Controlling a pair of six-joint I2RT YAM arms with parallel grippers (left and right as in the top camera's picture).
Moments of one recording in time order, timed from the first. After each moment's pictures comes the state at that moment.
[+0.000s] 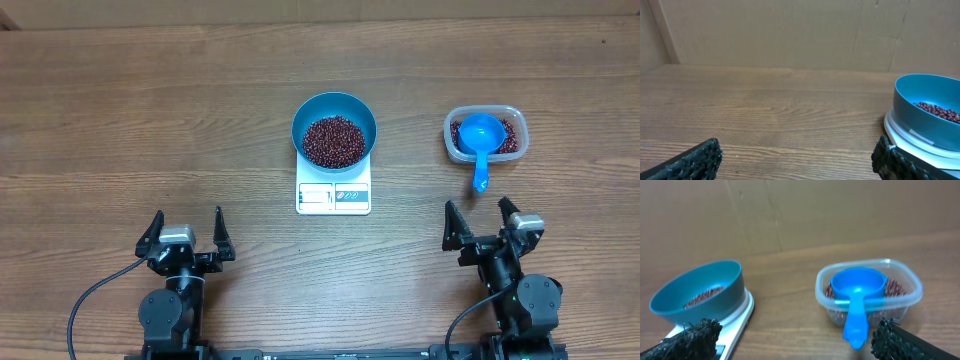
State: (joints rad) left arm 0.01 0.01 0.01 -0.08 -0.04 -0.04; right arm 0.05 0.09 0.02 -0.03 -0.09 0.18
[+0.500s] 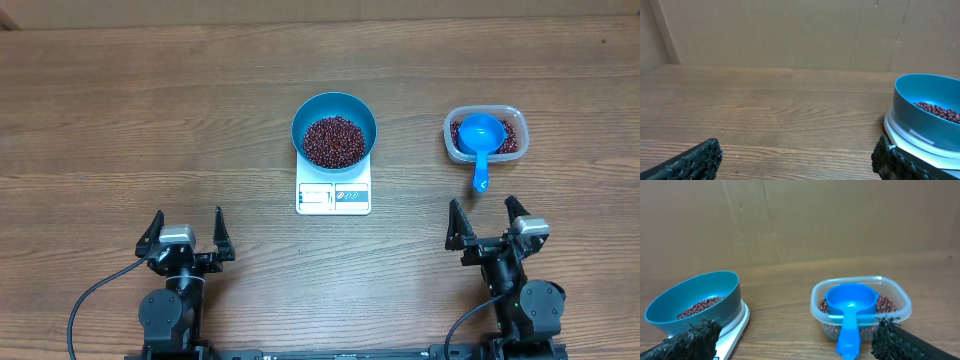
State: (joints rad) left arm 0.01 0.01 0.01 -0.08 -0.04 -0.04; right arm 0.05 0.02 0.02 -0.03 -0.07 0.14
